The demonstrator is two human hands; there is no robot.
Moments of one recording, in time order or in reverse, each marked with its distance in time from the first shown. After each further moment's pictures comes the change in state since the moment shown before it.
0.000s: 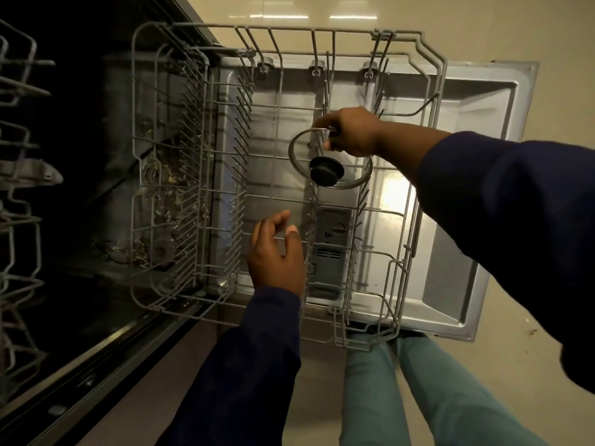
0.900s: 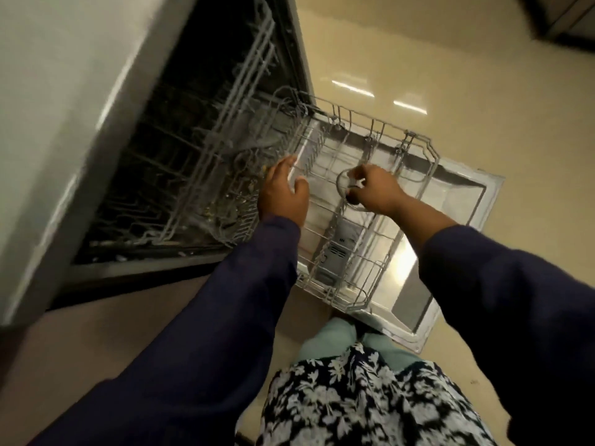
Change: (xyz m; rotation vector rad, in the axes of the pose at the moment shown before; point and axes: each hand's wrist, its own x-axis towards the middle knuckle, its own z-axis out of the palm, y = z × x) left_hand -0.073 0.144 -0.147 0.044 0.155 0.168; right_hand -0.200 -0.126 -0.037 -0.001 0.111 -0.105
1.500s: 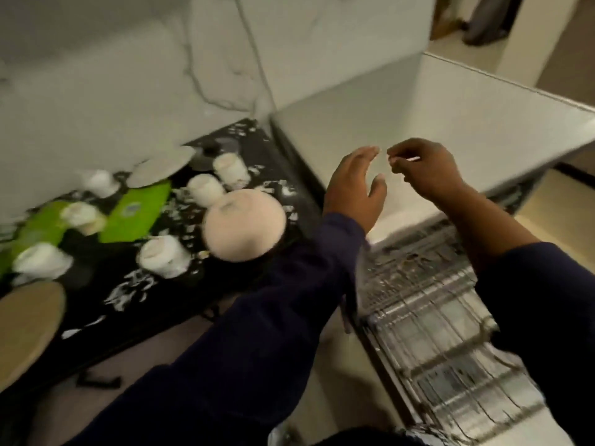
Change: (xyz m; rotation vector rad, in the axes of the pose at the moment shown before) left_hand -0.159 0.013 -0.359 -0.006 0.640 0.233; right_hand -0.190 -0.408 0.046 0.096 0.125 -0.733
